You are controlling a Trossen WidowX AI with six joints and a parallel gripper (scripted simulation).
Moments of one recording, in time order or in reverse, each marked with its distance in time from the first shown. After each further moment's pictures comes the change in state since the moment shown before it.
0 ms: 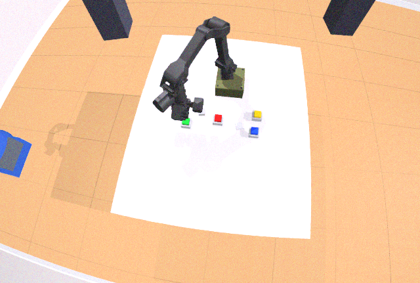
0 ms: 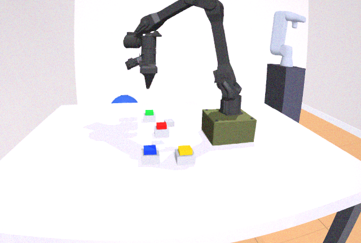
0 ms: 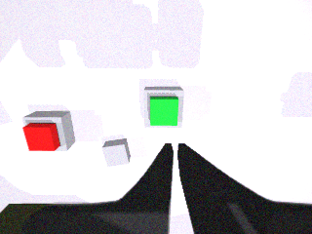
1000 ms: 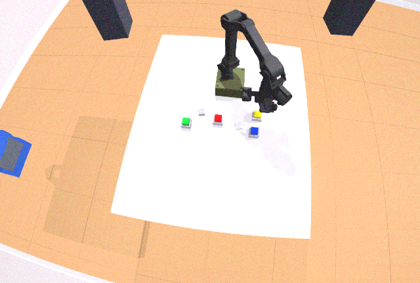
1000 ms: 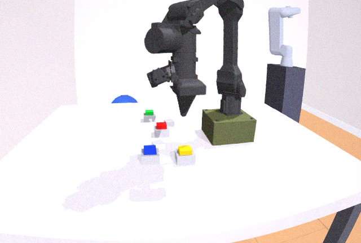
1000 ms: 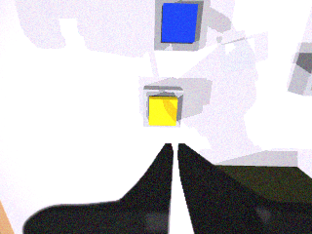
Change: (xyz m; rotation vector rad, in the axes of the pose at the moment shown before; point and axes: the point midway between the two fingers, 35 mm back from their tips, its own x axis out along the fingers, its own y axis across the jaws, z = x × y) arm -0.008 0.343 -0.077 -0.018 0.023 0.033
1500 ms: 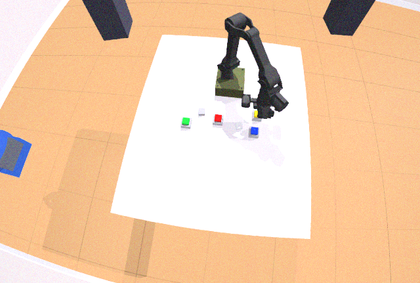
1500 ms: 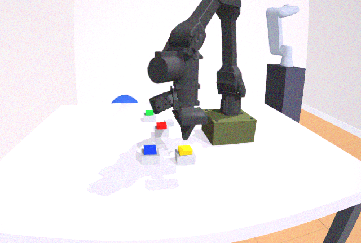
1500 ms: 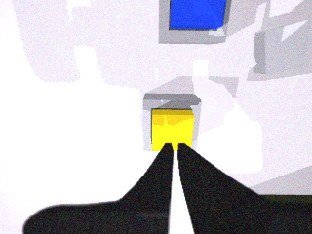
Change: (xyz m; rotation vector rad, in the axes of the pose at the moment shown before) arm 0.063 0.004 -0.005 0.014 -0.004 0.003
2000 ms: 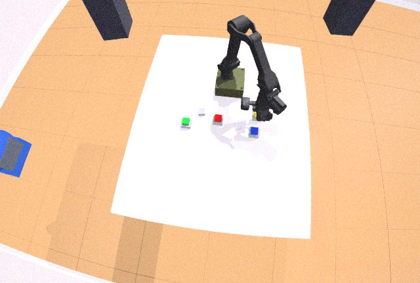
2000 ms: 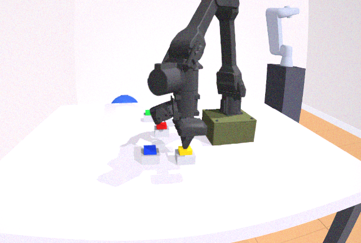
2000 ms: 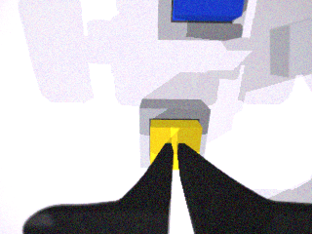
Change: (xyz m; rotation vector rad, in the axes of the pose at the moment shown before) arm 0.025 0.000 -0.001 0.001 0.002 -0.002
